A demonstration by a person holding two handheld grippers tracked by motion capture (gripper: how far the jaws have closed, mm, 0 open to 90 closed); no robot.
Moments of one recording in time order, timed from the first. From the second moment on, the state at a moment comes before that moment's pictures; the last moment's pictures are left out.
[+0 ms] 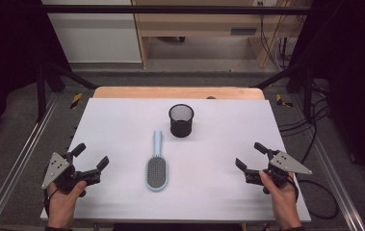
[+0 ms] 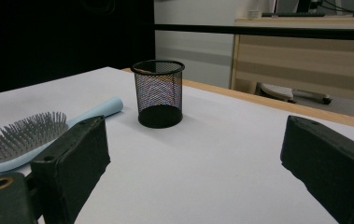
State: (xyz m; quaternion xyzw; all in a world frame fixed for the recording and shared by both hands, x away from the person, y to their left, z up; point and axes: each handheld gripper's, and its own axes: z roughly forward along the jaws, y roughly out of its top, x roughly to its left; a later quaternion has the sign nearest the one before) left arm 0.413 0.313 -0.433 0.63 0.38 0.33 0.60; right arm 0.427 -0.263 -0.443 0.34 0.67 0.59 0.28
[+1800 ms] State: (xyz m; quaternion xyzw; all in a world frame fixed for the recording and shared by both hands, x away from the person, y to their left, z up) left arm 0.524 0.158 -0.427 0.82 0.28 0.18 0.47; right arm 0.425 -0.262 -0.446 0.37 0.66 0.59 0.28
